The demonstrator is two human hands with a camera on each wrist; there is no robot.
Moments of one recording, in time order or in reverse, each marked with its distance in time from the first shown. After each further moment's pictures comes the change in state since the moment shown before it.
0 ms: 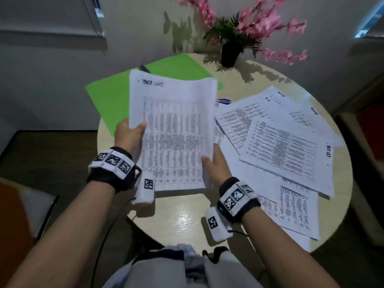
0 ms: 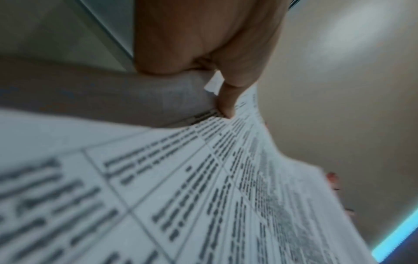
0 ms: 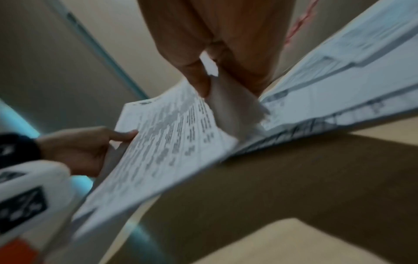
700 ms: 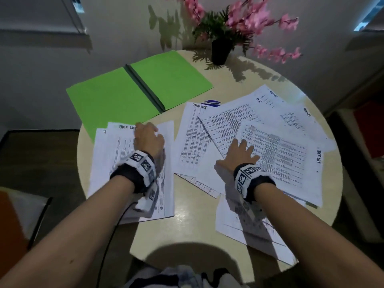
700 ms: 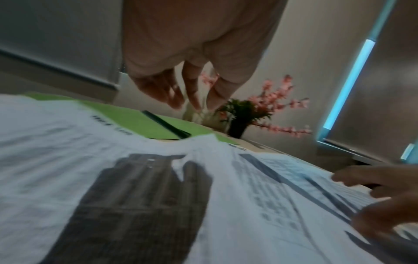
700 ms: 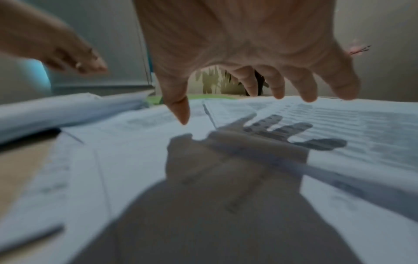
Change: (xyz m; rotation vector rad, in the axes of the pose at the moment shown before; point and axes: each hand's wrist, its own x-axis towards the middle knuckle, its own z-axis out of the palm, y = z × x) left_hand 0.003 -0.009 0.088 0.905 -0.091 0.158; right_hand 0.079 0.020 -0.096 -1.035 0.017 0.267
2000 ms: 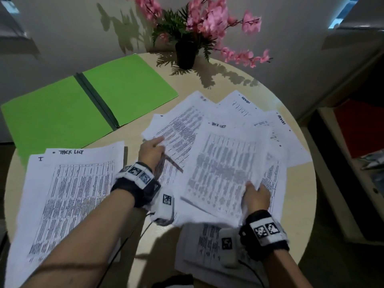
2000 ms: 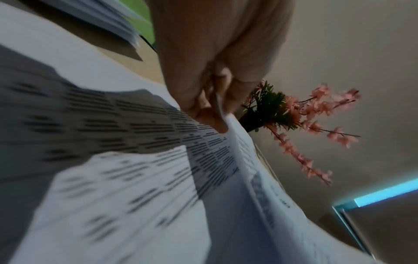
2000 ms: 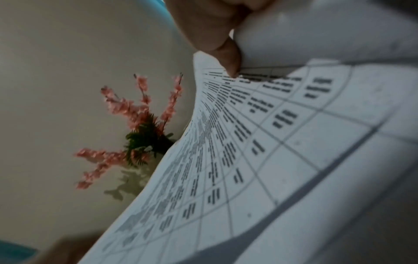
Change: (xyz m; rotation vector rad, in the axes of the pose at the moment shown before) left_hand 0.026 0.096 0.109 -0.531 -0.242 -0.154; right_hand 0.021 0.129 -0.009 1.220 0.292 0.486
